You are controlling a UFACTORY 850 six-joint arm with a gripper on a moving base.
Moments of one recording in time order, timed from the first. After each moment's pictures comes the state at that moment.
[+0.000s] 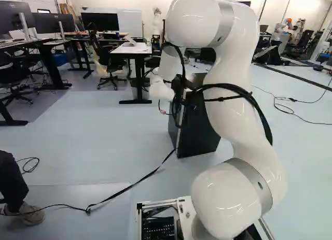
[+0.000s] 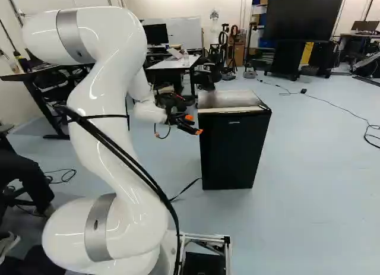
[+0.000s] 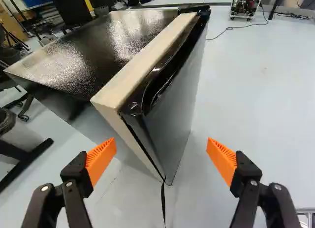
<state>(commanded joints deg) 14.3 -32.5 -55.1 84.9 54.4 -18.7</state>
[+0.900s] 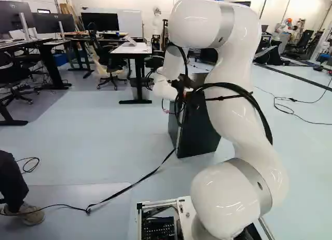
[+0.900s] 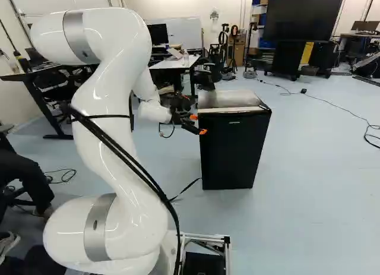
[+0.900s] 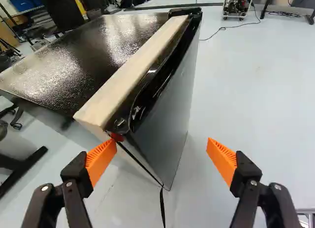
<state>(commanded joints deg) 11.8 -33.1 -55.9 84.9 54.4 -18.7</state>
